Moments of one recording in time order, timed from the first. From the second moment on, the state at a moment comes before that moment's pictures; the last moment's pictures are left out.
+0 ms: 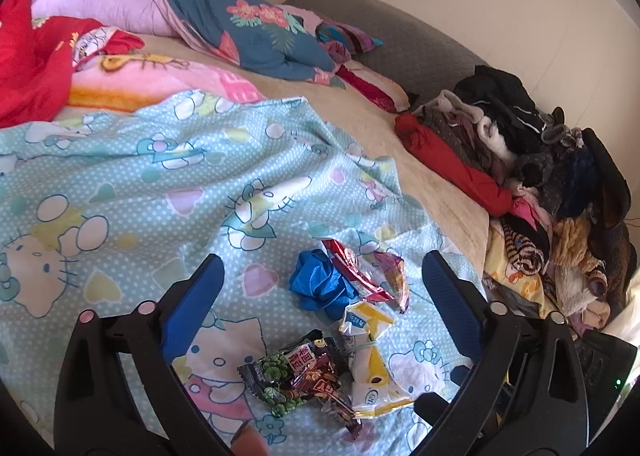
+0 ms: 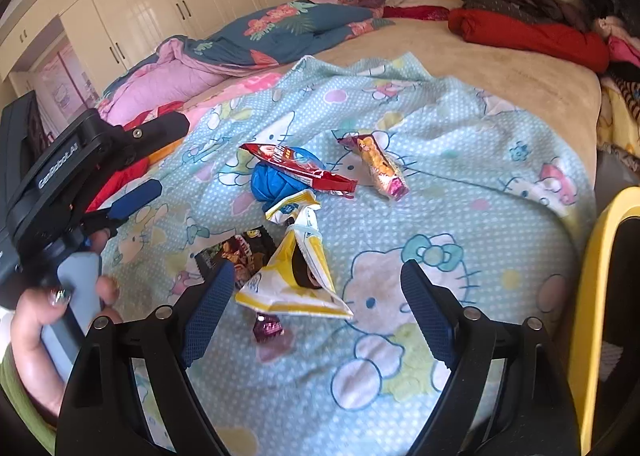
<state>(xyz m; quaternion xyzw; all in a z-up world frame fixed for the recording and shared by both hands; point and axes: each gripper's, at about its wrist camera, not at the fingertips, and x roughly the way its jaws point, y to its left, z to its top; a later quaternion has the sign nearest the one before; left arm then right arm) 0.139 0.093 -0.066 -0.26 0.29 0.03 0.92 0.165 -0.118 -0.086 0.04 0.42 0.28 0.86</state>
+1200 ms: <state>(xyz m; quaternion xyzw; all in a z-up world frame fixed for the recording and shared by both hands) 0.204 0.082 -0.094 -0.28 0.35 -0.03 0.89 0.179 -0.103 -0.127 0.06 0.47 0.31 0.82</state>
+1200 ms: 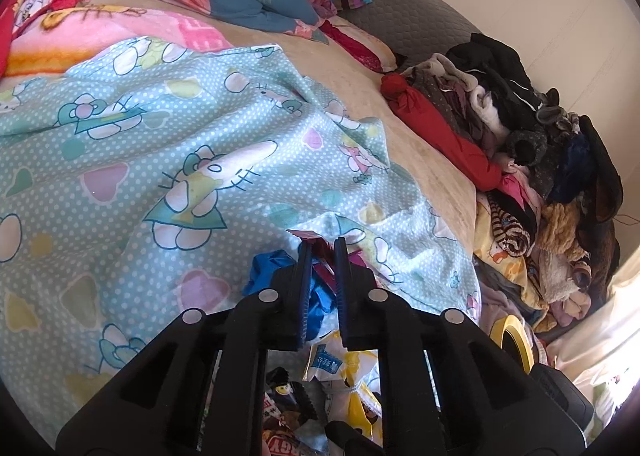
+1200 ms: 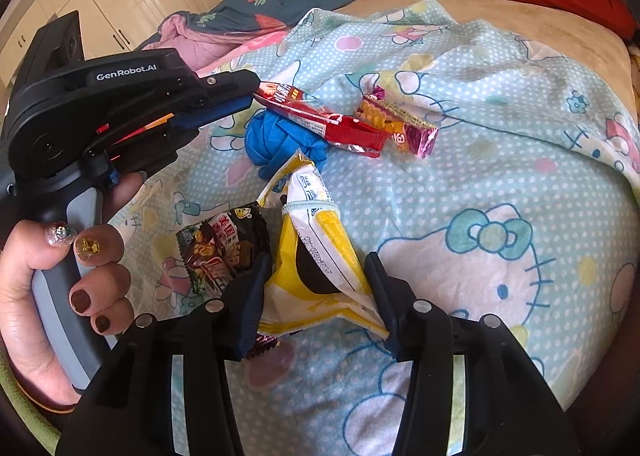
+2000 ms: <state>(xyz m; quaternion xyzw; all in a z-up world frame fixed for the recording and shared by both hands) 0.149 0.061 -0.038 -0.26 0.28 -0.05 0.92 0.168 -0.163 -0.083 0.11 0.42 0.30 0.85</state>
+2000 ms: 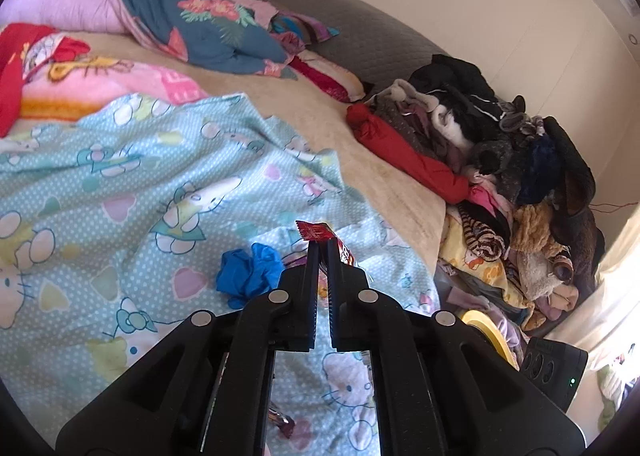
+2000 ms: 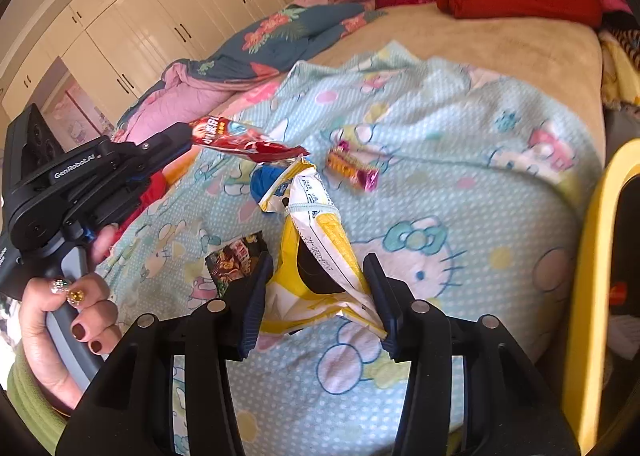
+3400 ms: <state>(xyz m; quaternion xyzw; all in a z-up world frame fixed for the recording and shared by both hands) 0.124 -0.027 0.014 -0.20 0.26 -0.11 0.94 0.162 -0.301 -0.037 0.19 0.34 0.21 0.90</state>
